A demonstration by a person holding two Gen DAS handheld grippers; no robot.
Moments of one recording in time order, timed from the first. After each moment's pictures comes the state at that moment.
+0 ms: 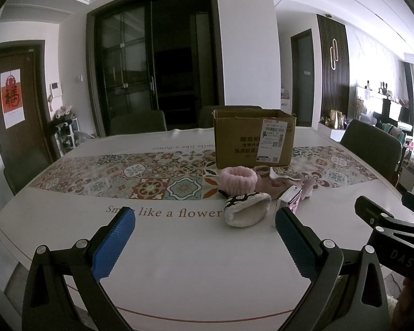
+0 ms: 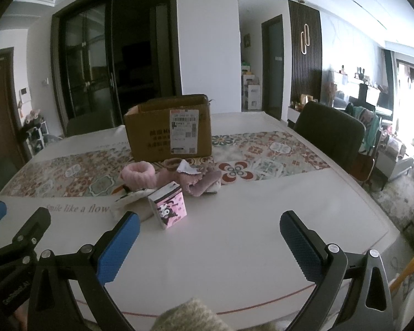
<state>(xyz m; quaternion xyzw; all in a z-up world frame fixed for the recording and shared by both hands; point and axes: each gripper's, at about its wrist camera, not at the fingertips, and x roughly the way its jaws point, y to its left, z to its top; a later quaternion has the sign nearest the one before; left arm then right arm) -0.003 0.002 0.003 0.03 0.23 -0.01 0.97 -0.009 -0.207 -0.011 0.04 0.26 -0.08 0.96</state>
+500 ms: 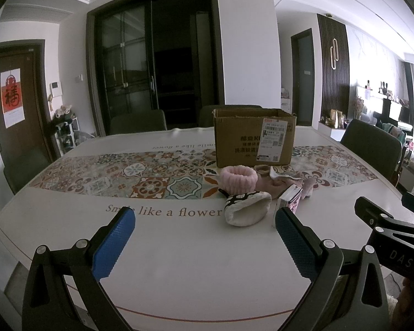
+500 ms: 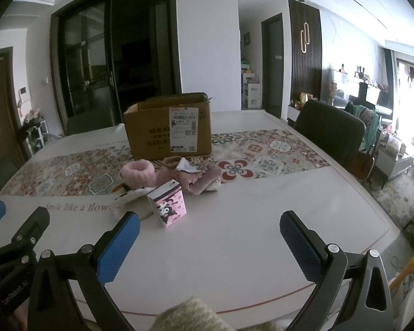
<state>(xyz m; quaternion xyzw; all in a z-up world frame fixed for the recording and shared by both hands) -0.003 0.001 0.003 0.03 0.23 -0.01 0.97 -0.009 -0.206 -0.012 0.04 0.27 -0.08 0.96</state>
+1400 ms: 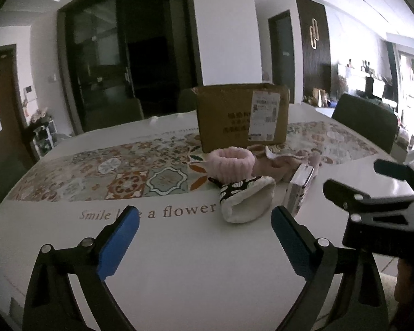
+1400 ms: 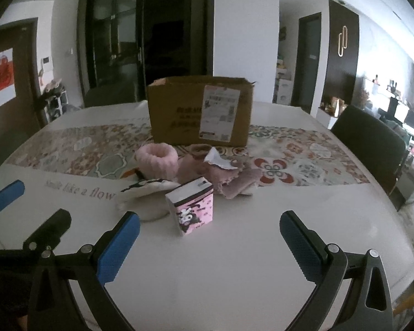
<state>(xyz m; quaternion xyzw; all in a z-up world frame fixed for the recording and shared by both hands) 0.066 0.002 -0.043 0.07 0.26 -0.08 0.96 0.068 -0.182 -0.045 -0.01 0.31 -0.01 0.95</state>
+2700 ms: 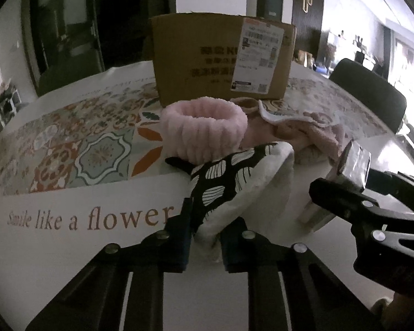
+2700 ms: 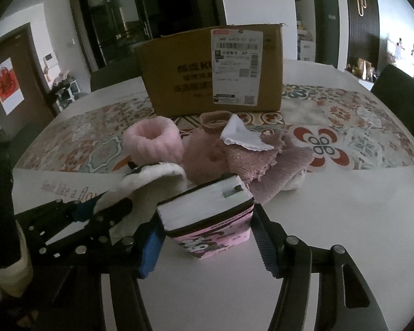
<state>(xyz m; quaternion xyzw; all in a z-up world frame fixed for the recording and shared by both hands) 0.180 -0.037 -0.110 0.05 0.39 -0.13 0.91 0.160 -0.193 -0.100 0.06 0.39 0.05 0.92</state>
